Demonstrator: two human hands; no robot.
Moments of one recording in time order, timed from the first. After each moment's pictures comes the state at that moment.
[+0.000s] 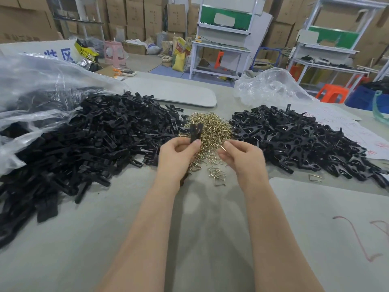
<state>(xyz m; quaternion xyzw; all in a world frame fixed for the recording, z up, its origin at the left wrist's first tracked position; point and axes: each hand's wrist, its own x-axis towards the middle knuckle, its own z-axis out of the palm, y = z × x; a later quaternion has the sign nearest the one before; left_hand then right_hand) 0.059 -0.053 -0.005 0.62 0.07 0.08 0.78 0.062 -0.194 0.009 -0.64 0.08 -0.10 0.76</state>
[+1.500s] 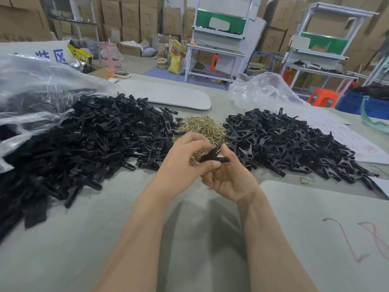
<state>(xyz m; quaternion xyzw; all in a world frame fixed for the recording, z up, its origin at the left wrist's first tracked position) 0.041 -0.055 0.014 0.82 -0.23 0.19 0.49 0.056 -0.199 -0.003 -0.46 -0.06 0.25 0.85</state>
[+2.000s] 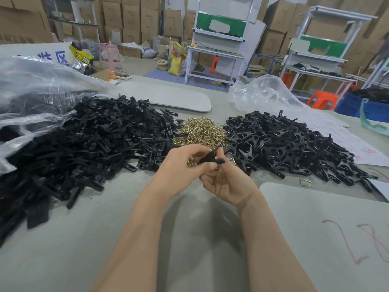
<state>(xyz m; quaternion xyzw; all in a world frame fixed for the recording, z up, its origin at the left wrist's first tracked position) 0.036 -0.049 0.014 0.81 -0.19 0.11 0.54 0.059 -0.197 -0.007 -0.52 -0.01 0.22 0.82</state>
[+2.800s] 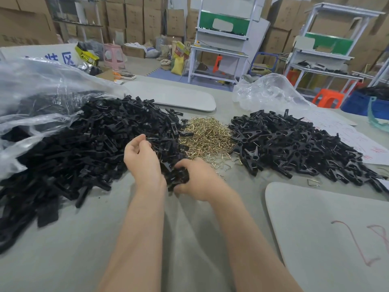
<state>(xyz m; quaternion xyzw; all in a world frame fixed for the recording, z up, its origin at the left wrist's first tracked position) 0.063 -0.024 0.003 0.43 0.27 0.29 0.81 0.057 -0.132 -0.001 -0.96 -0.15 0.07 0.21</state>
